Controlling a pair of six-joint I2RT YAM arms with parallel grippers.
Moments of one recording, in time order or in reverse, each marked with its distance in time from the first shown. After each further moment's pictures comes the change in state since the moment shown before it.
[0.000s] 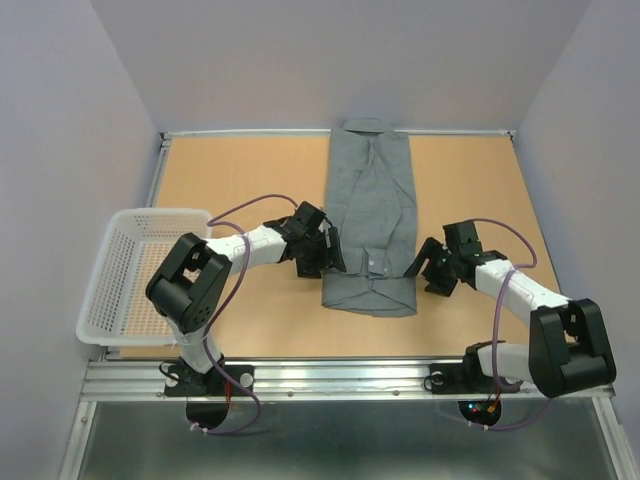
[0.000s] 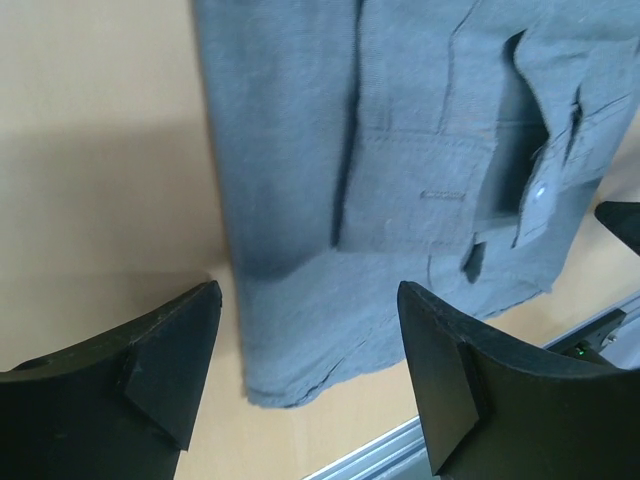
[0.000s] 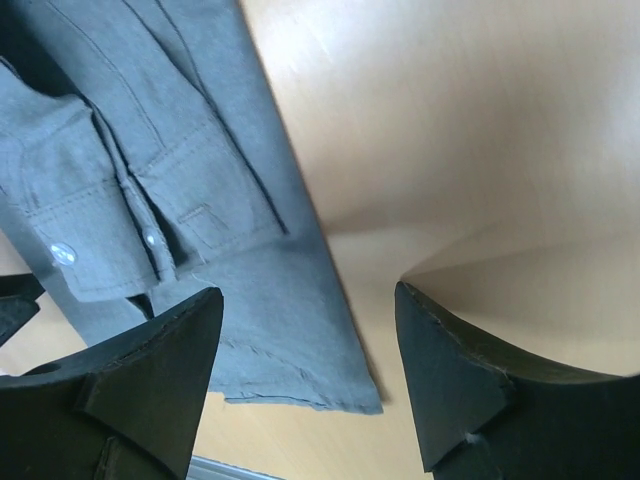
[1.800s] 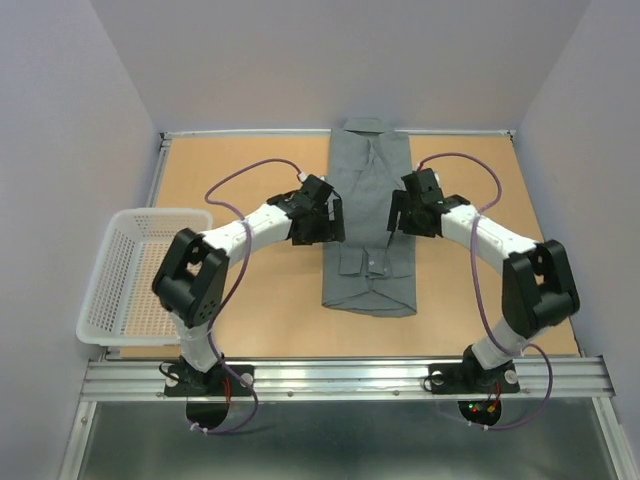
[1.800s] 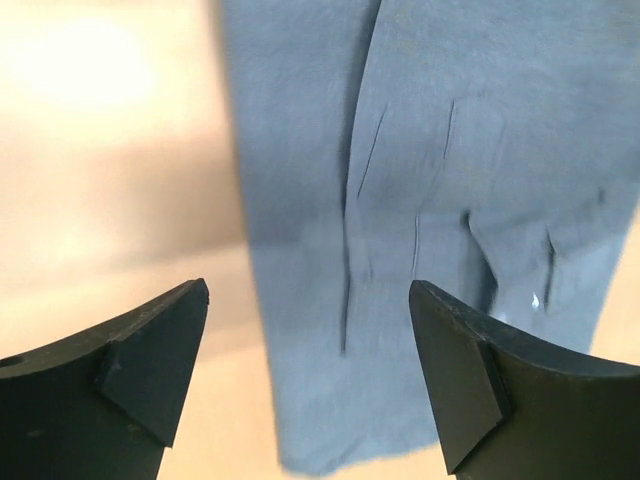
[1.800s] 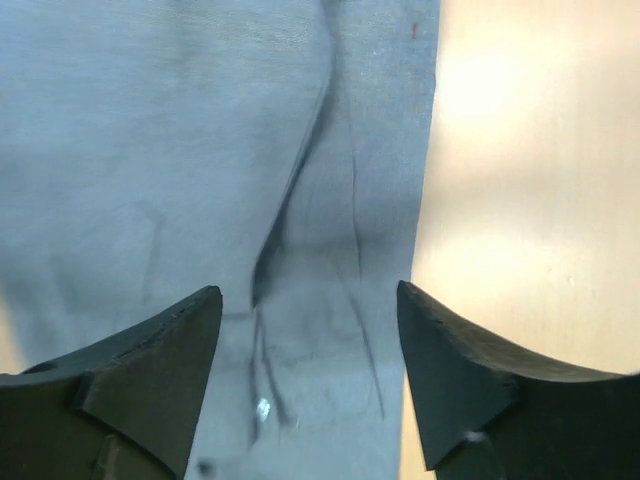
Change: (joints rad) left arm 0.010 0.132 0.320 -0.154 -0.232 0.156; right arm 0.179 0.445 0.565 -0.065 0.348 -0.294
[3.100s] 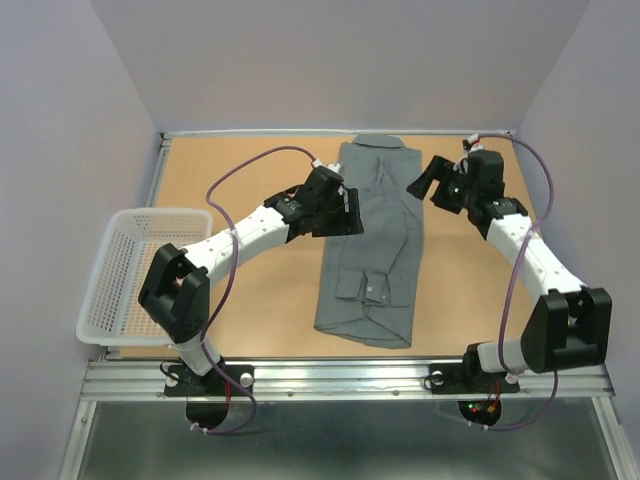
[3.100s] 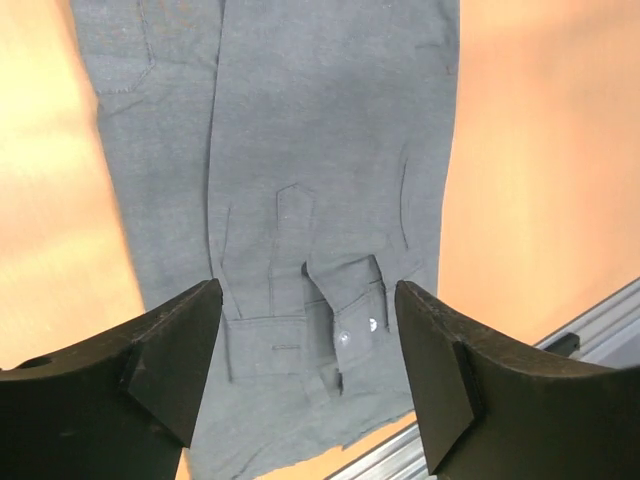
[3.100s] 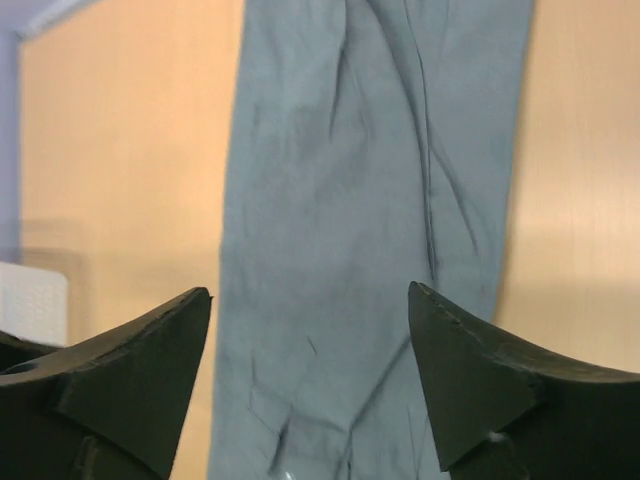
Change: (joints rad) left arm -0.079 -0.181 0.030 0.006 0.070 -0.024; right arm -0.293 -0.261 -0.025 0.249 -0.514 0.053
